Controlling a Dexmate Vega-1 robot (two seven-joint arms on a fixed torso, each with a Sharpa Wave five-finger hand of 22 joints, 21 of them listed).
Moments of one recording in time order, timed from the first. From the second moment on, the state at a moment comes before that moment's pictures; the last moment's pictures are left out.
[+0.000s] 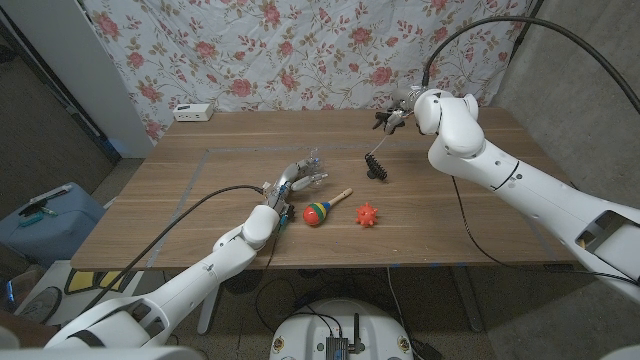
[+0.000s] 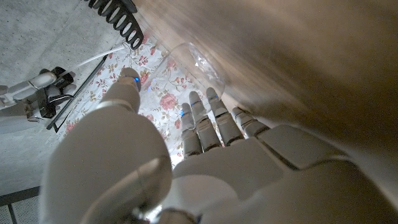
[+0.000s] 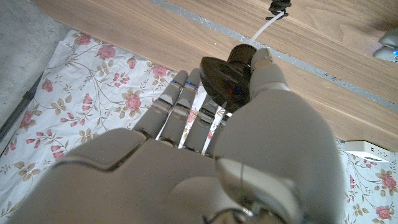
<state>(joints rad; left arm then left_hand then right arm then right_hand) 0.80 0.45 0.64 -1.21 -0.05 -0.34 0.30 0.82 -0.02 0.43 -0.12 0.18 0.47 -0.08 0.19 0.18 0.52 -0.12 0.19 0.19 0.49 -0.05 0.17 0.16 0.09 0.02 0.18 0.17 -0.40 -0.71 -0.83 -2.01 -0.91 -0.85 0.69 0.98 0.06 0.24 -0.15 0.23 1.02 -0.22 0.27 0.20 1.00 -0.15 0.29 0.23 0.75 -0.08 0.21 0.21 0.63 -0.06 0.18 0.16</state>
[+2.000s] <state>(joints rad) 0.78 0.46 0.64 -1.20 -0.10 -0.31 0.23 0.74 -0.06 0.37 -0.15 0.20 0.34 -0.10 0.17 0.18 0.37 -0.07 0.18 0.18 0.34 -0.04 0.17 0.16 0.09 0.03 0.18 0.17 -0.43 -0.73 -0.89 -1.95 -0.68 -1.02 0.36 0.97 0.06 0.24 -0.15 0.23 1.02 -0.21 0.27 0.20 1.00 -0.15 0.29 0.23 0.75 -0.08 0.21 0.21 0.63 -0.05 0.18 0.16</state>
